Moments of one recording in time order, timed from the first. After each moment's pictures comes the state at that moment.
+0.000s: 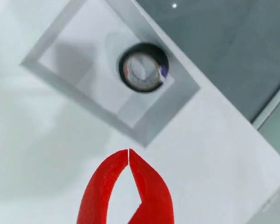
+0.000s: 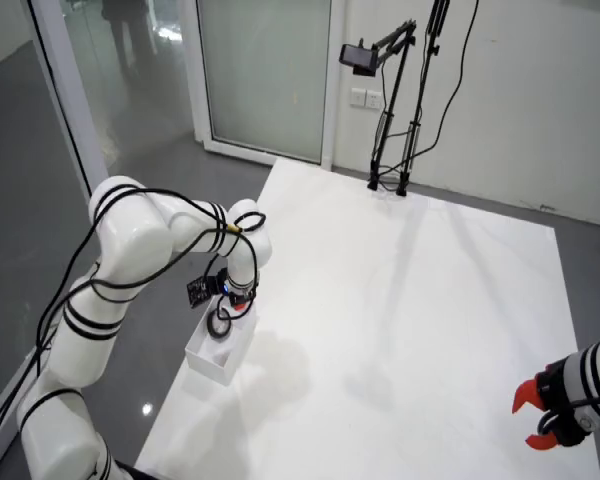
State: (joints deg) arm -32.7 37.2 84.6 23.9 58.1 -84.9
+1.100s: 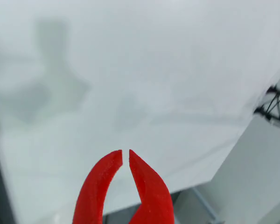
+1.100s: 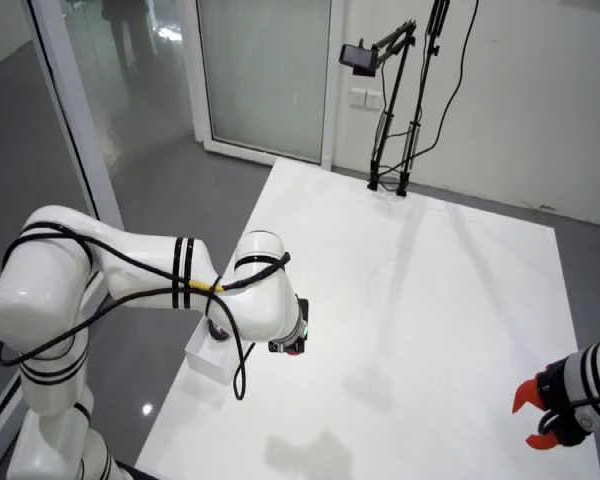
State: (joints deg) arm -67.8 19.8 78.7 23.6 69.8 -85.0
